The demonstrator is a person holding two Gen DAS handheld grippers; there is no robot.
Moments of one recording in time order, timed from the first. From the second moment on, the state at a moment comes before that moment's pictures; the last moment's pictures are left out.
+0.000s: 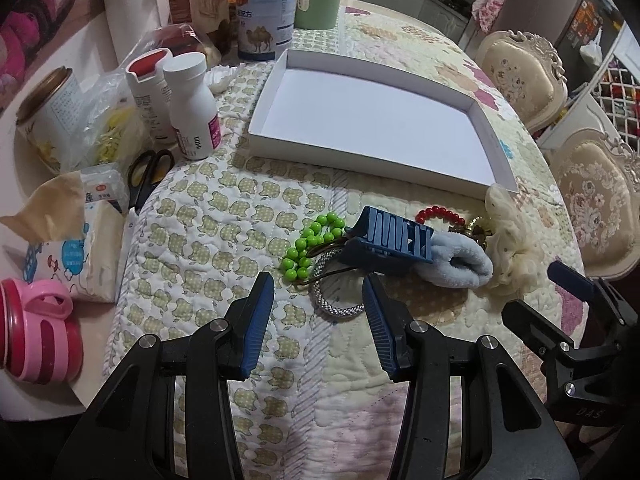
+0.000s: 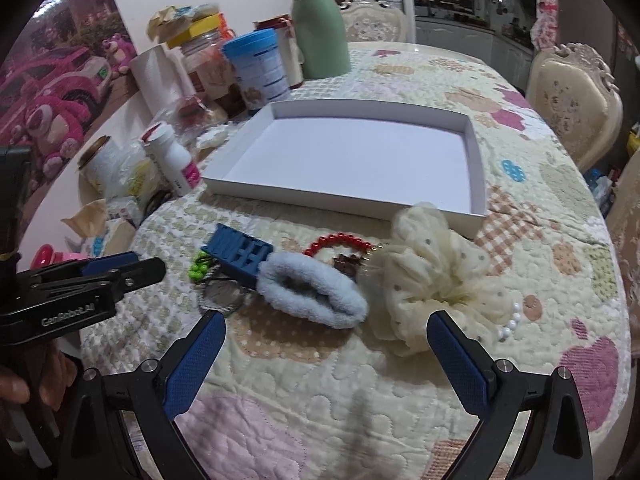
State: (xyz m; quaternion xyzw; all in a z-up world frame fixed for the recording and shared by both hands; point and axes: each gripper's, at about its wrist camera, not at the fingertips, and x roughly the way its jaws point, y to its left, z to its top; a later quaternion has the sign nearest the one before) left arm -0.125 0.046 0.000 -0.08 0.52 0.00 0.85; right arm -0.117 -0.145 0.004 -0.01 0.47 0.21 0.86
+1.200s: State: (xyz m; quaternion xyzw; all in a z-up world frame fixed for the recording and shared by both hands) left arm -0.094 0.102 -0.048 -0.11 0.59 -0.05 0.80; right arm -0.041 -0.083 -0.036 -0.08 0.49 0.35 0.80
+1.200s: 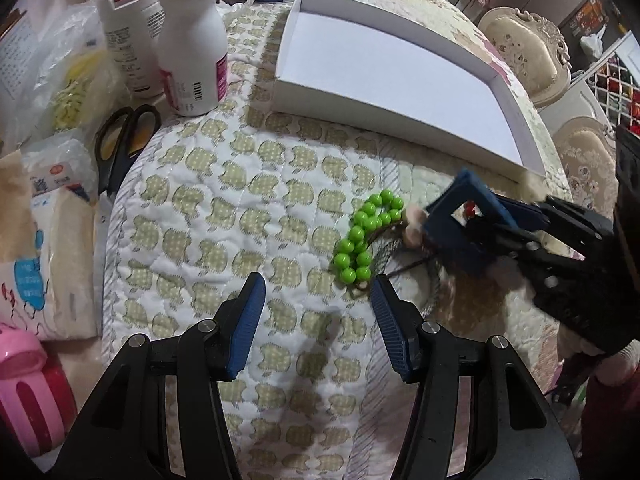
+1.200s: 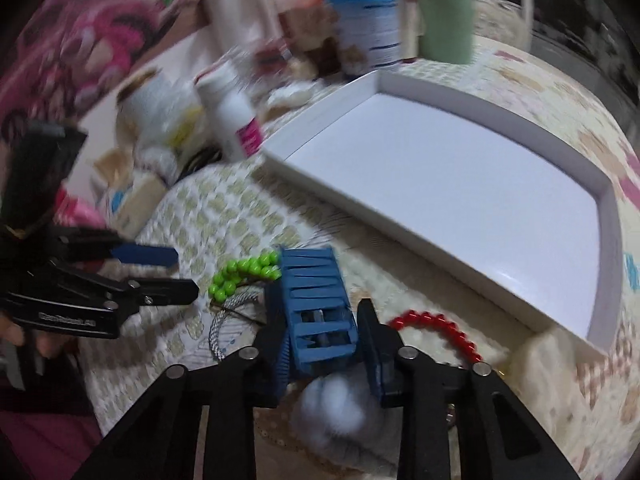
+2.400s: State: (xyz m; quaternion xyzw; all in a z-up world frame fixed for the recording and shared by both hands) left arm -0.033 0.013 -0.045 -0.02 0.55 -0.10 0.83; right arm -0.060 -0.184 0.027 0.11 0.42 0.27 0.86
